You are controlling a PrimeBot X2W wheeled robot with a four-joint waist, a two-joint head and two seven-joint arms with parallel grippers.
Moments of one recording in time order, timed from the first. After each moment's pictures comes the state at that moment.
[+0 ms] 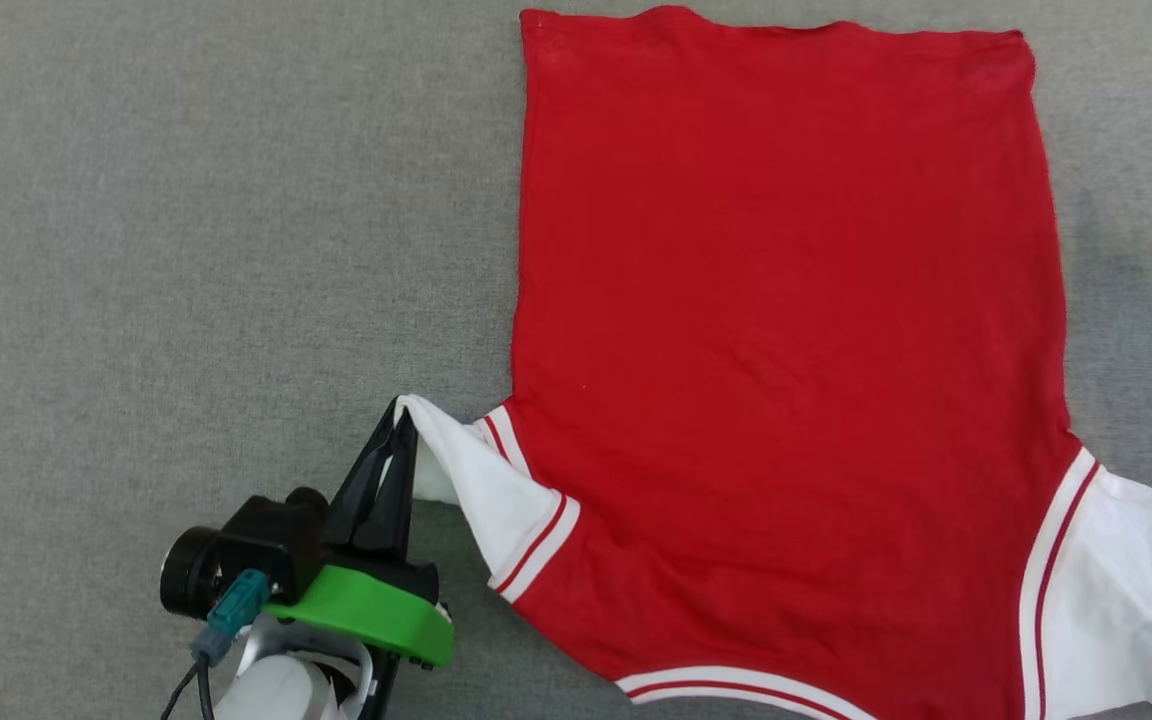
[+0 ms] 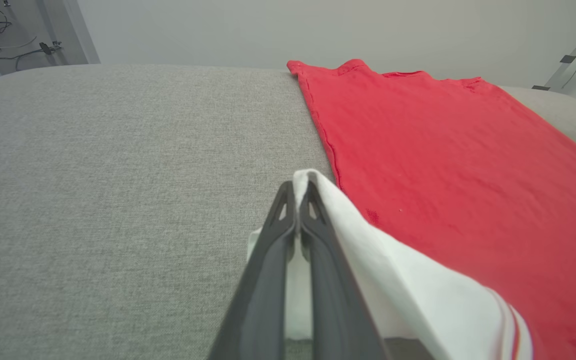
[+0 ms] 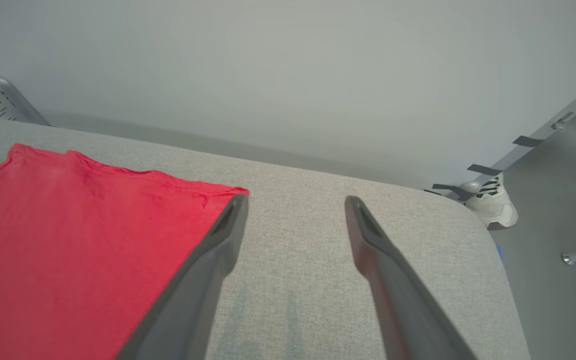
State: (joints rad) left arm -0.13 0.36 -0.45 -0.04 -0.47 0.14 -0.26; right arm -0.72 -0.64 0.01 0.12 0.55 0.13 0.60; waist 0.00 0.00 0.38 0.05
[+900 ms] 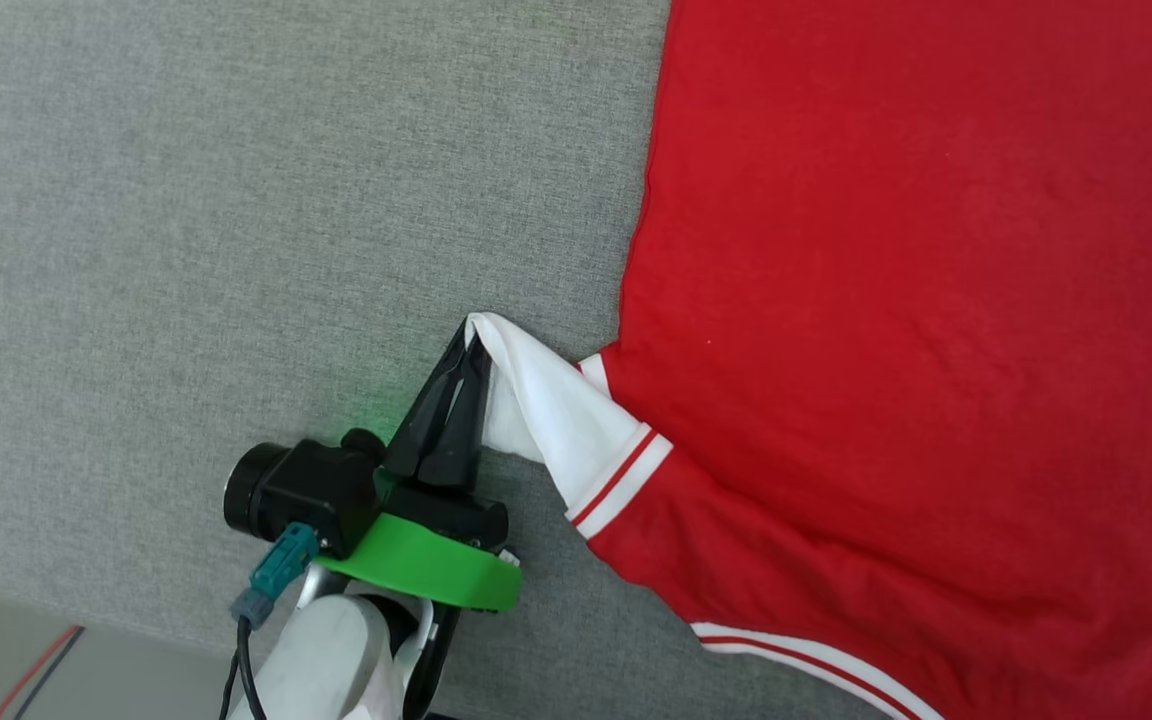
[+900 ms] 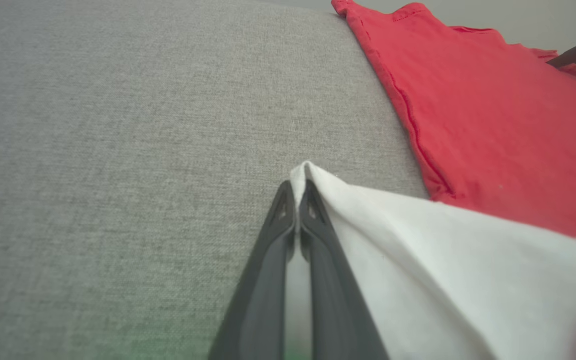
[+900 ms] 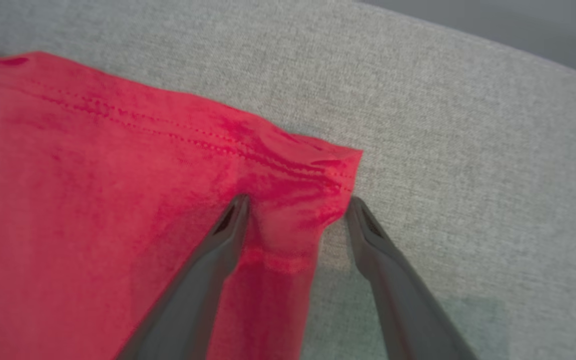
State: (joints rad) left arm -0.21 0.18 -0.38 -0.06 -0.35 0.01 -0.26; right arm -1.12 -0.68 0.24 0.53 0.58 0.13 0.93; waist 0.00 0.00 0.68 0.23
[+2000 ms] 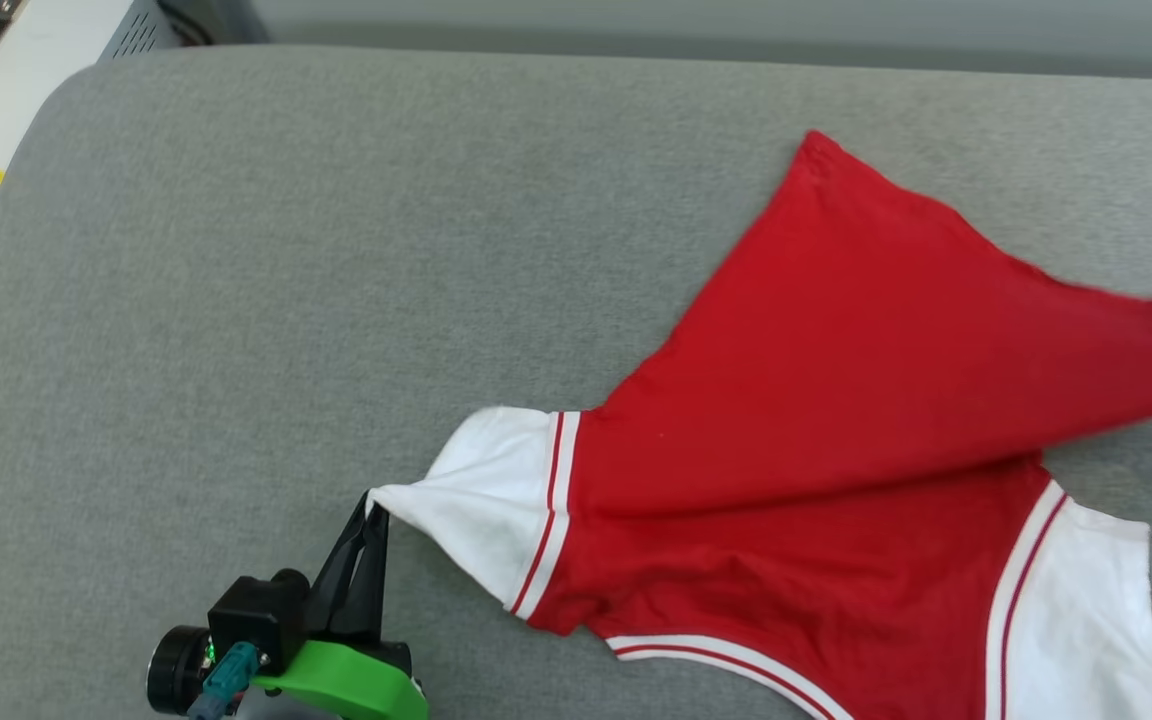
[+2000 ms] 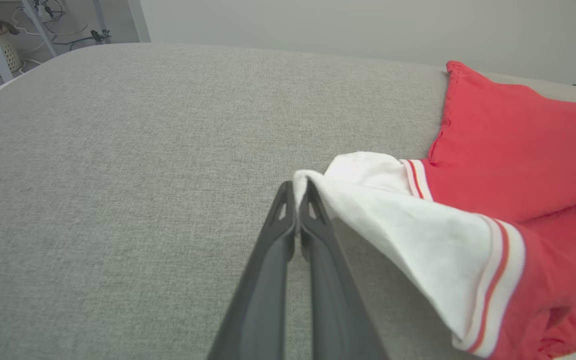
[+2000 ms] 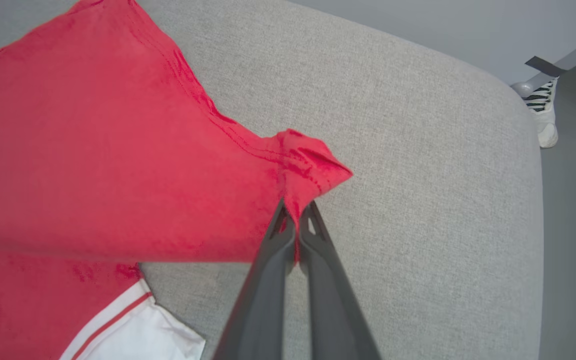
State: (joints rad) left arm 0.03 0.21 -0.25 0.07 -0.32 0.00 -0.25; right arm -0.40 -0.96 0.32 0.21 0.86 0.13 0.43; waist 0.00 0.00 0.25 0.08
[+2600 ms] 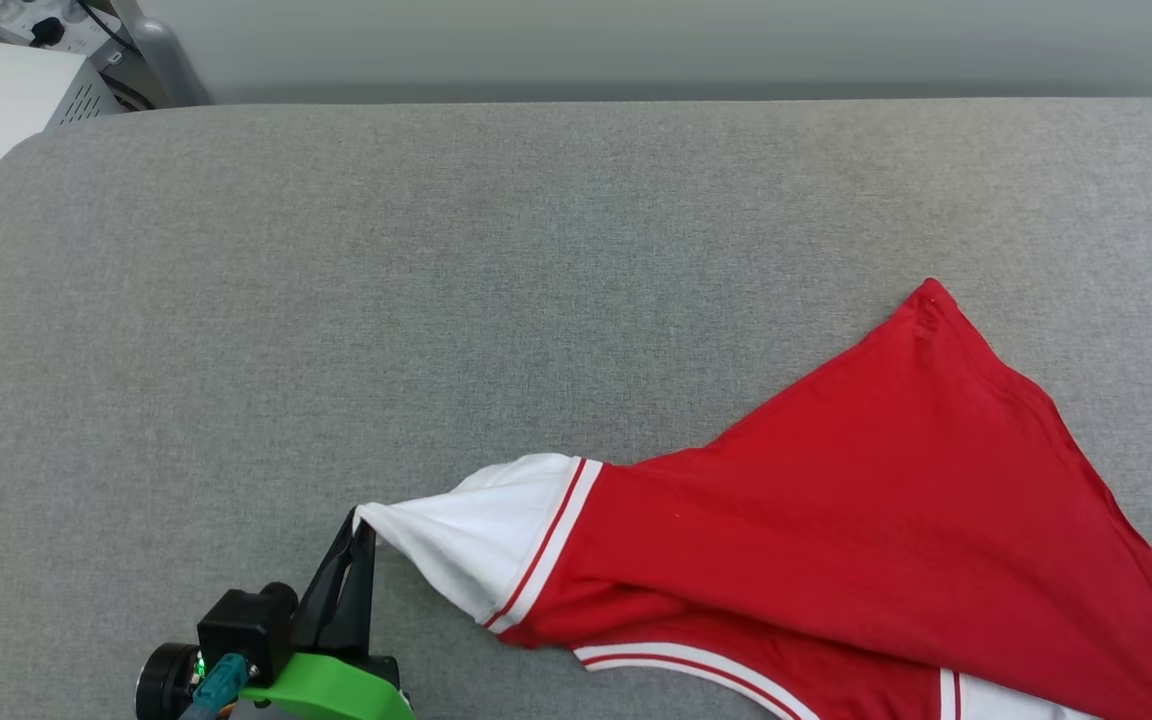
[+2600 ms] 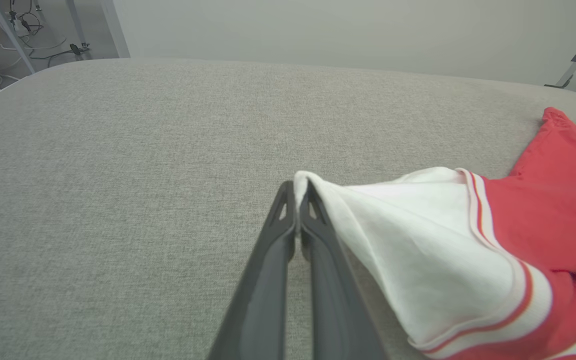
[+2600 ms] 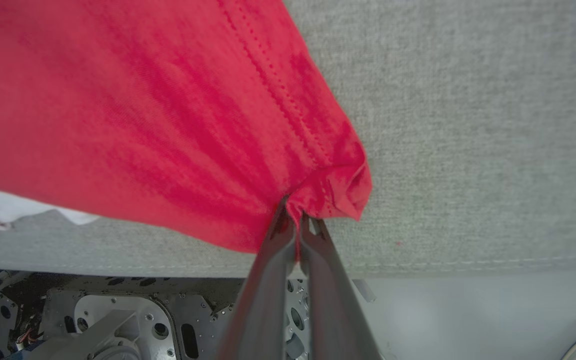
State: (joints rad) left arm 0.05 0.23 -0.25 0.08 -0.34 0.01 -0.25; right arm 0.23 -0.71 0.06 0.20 0.87 0.13 0.50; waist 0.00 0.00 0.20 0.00
